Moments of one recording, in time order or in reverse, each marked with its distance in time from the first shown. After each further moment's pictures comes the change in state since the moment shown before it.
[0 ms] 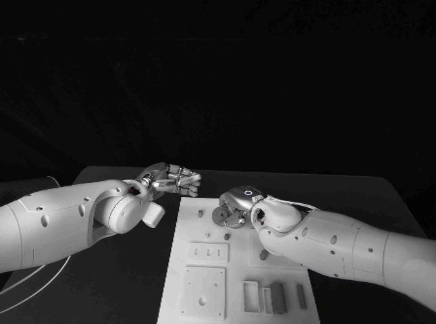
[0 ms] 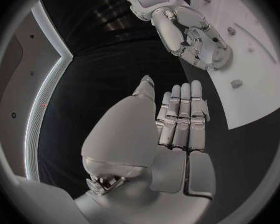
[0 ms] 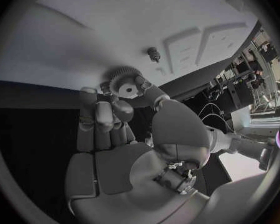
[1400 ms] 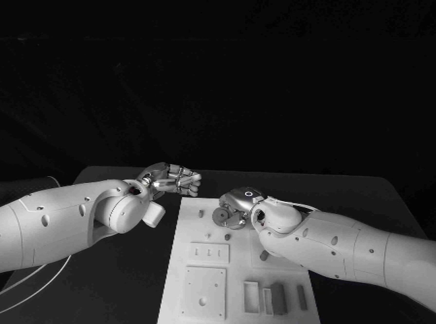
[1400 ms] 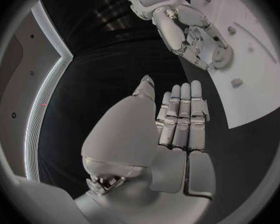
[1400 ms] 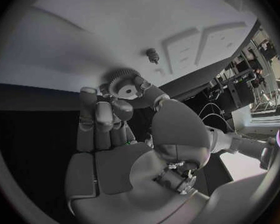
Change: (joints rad) left arm 0.000 0.000 0.001 -0.001 0.000 0.000 0.000; left_hand 0.000 0.000 0.000 0.000 0.000 0.000 0.000 0.000 0.000 0.000 0.000 0.000 0.000 0.000 0.000 -0.004 0.002 0.007 0.000 0.000 0.000 0.000; right arm -0.002 -0.003 -0.002 0.007 0.009 0.006 -0.007; right_hand 0.011 -0.042 0.014 0.001 -0.009 -0.085 0.035 -0.062 -0.019 0.012 0.024 -0.013 -0.011 -0.004 0.018 -0.004 -0.023 0.000 0.000 -0.004 0.000 0.000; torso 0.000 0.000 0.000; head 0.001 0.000
